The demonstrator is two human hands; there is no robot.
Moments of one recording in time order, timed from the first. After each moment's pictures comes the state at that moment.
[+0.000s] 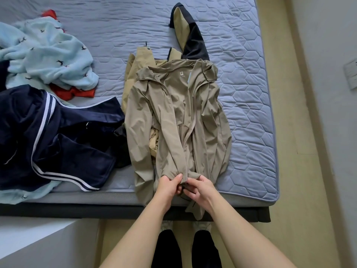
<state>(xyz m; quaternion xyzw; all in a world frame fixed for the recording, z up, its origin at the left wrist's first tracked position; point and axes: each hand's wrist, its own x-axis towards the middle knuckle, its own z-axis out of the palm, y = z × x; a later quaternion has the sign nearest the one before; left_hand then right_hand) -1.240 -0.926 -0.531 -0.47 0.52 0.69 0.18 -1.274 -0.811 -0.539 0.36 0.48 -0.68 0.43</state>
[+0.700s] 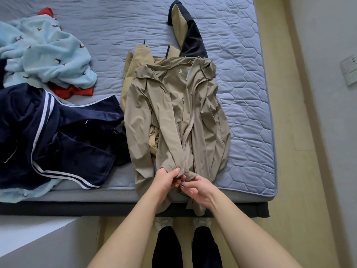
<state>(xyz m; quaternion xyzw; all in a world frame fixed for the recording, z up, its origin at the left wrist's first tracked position) -1.244 -0.942 -0.524 -0.40 0.53 0.72 0.20 -1.270 -0.810 -0.536 0.35 0.40 -0.70 0.48</state>
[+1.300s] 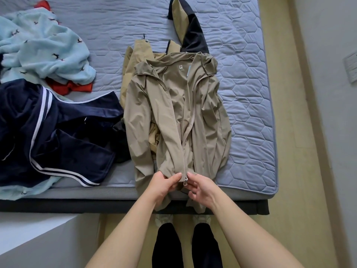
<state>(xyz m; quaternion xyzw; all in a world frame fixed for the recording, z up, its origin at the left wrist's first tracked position) -1.224 -0.953 -0.534 -0.37 0.54 0.72 0.22 -1.268 -0.807 -0.535 0.36 0.48 -0.63 0.50</state>
